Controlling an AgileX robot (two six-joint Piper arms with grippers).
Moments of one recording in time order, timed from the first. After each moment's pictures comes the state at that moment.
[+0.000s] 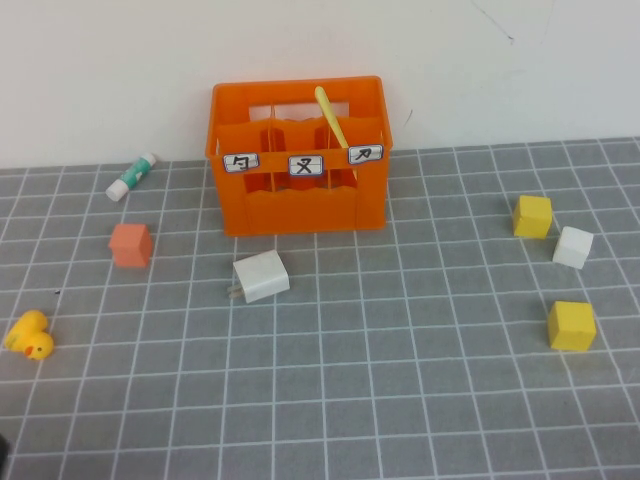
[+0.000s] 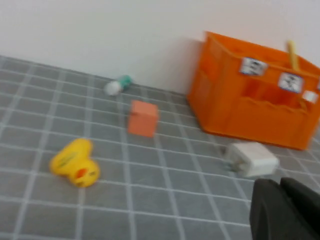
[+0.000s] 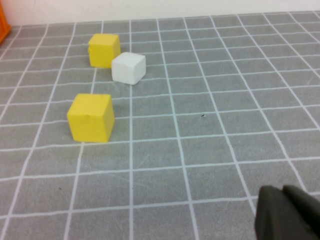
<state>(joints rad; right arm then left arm) -0.06 -0.02 0.02 0.04 0.40 -0.03 -0.20 0.02 0.02 0.13 0.13 -0.49</state>
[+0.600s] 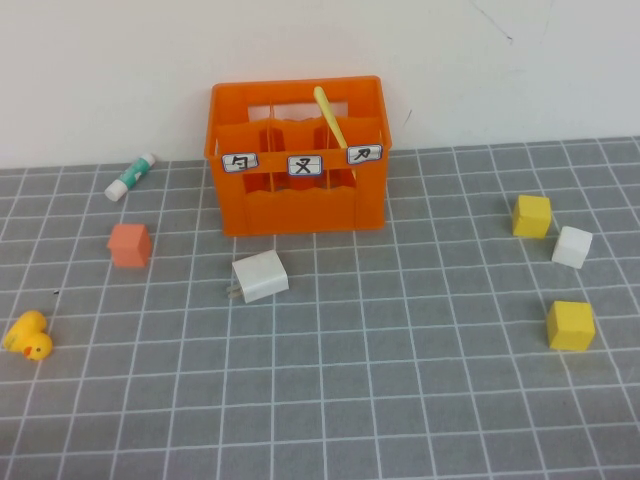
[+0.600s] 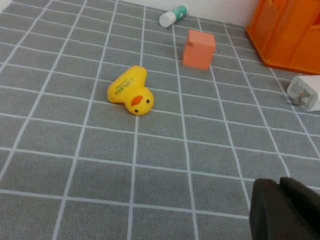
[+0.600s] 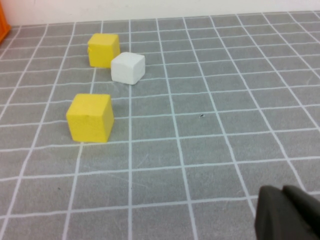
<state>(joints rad) -0.06 -0.02 0.02 0.04 0.40 -0.03 -0.11 -0.01 0.02 0.13 0.36 -0.44</state>
